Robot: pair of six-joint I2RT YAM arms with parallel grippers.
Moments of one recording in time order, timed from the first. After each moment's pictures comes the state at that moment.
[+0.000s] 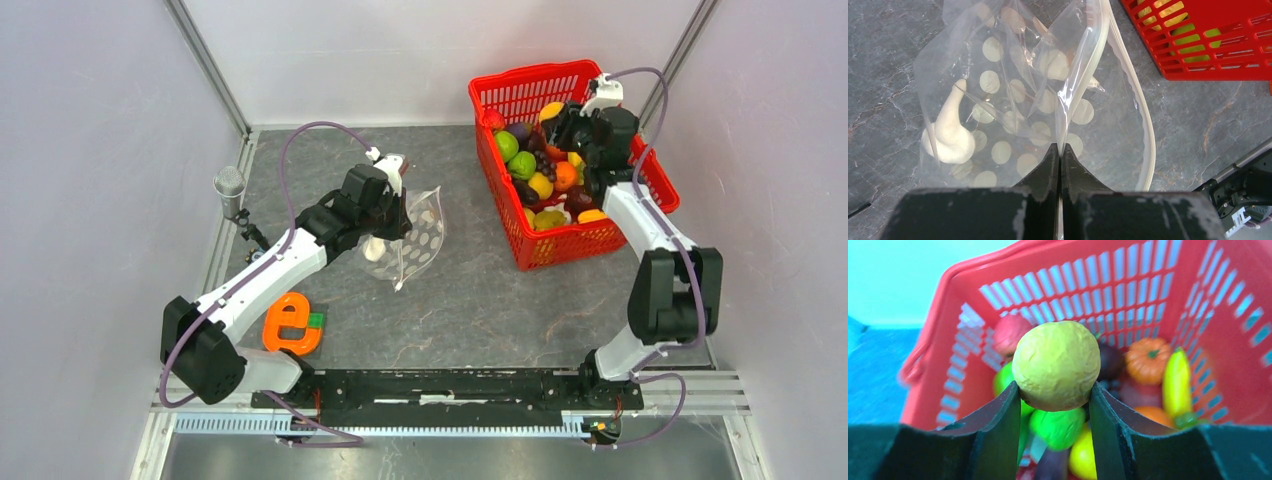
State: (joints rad) left arm -0.62 1.34 1.14 -0.48 0.04 -0.35; right arm 0.03 1.66 1.28 0.20 -0.13 0.21
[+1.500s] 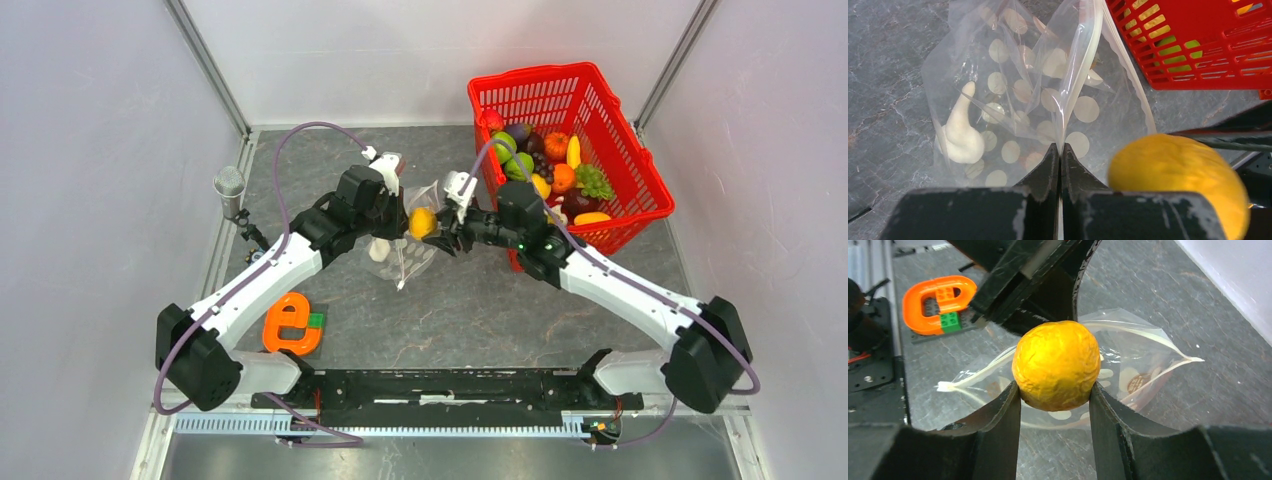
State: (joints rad) left arm -0.62 1.30 1.12 -0.45 0.04 -0.35; right arm 0.71 1.26 0.91 0.12 -0.46 -0.16
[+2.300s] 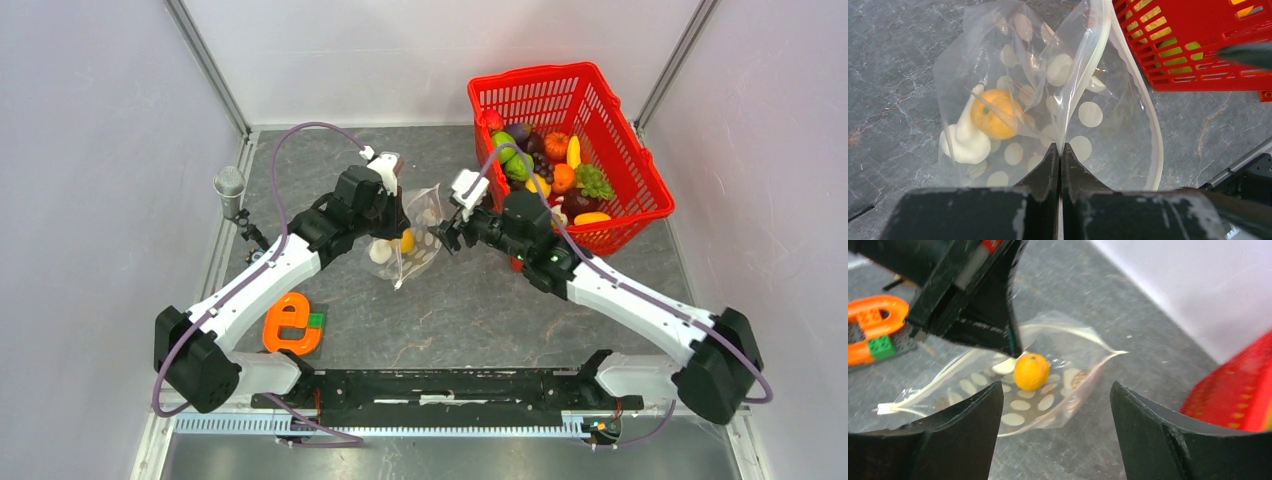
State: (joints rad) left arm -0.61 1.29 1.12 -0.45 0.03 -0.35; right arm 0.78 1.27 0.93 0.13 -0.16 -0.22
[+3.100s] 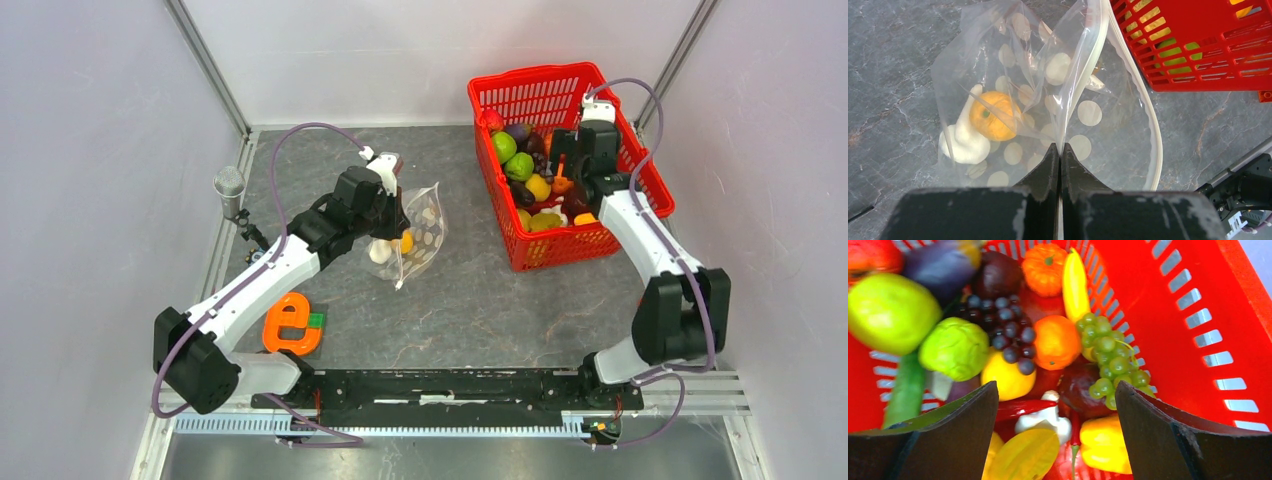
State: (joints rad) left arm -0.61 1.28 1.11 -0.45 0.03 -0.35; right arm 0.14 1.48 1.19 -0.18 0.28 0.09
